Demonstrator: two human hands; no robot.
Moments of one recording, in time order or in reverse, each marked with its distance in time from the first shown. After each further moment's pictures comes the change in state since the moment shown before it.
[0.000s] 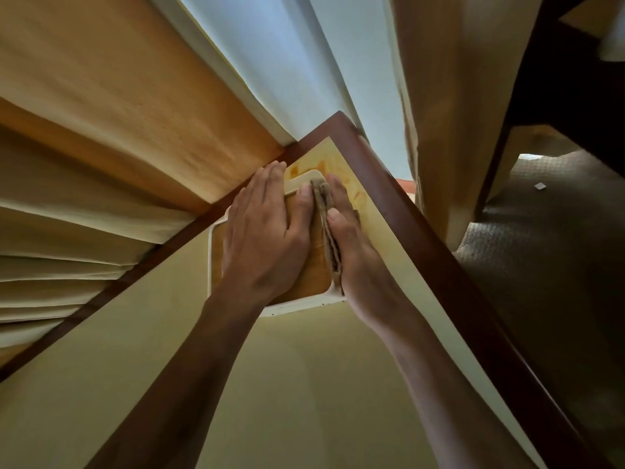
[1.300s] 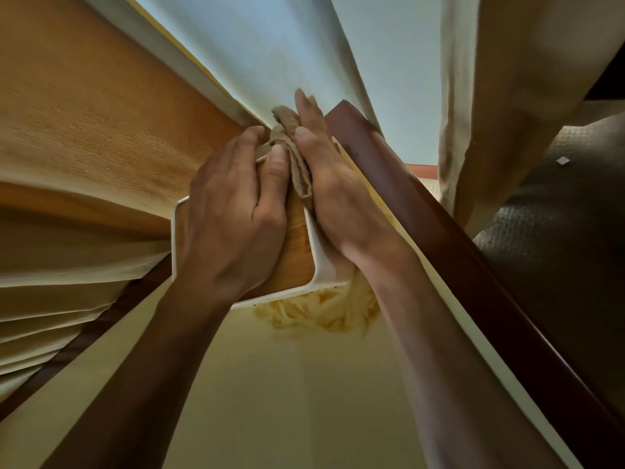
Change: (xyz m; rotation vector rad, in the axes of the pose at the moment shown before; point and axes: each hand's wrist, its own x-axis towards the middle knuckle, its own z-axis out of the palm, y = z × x) left_hand 0.087 -0.032 -0.005 -0.029 0.048 0.125; right_hand 0.126 -0.010 0.000 -0.041 0.103 -0.005
